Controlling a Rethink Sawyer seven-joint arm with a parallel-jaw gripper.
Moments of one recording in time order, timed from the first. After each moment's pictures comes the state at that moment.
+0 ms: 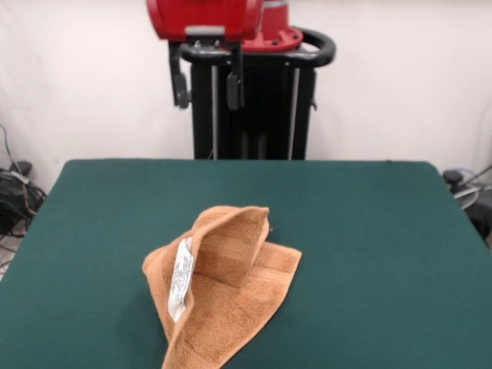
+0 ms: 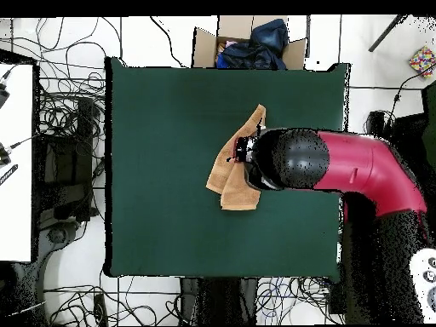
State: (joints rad) arm -0.70 -0.97 0.53 1.66 -0.28 0.91 1.70
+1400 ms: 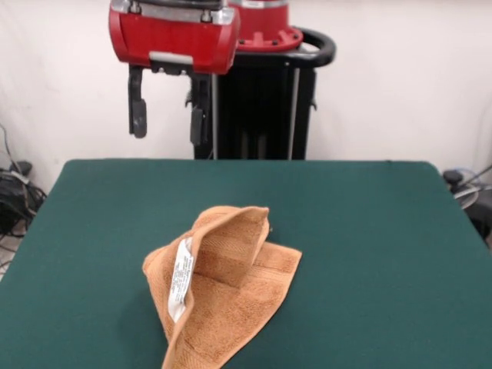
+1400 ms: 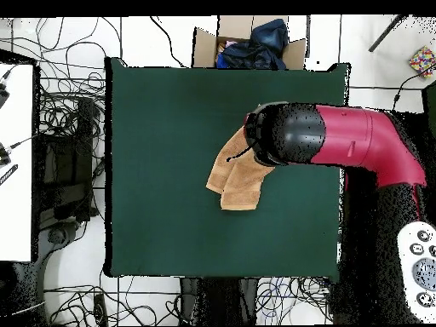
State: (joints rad) arm -0.58 -0.89 0.39 1.47 -0.35 0.91 1.70
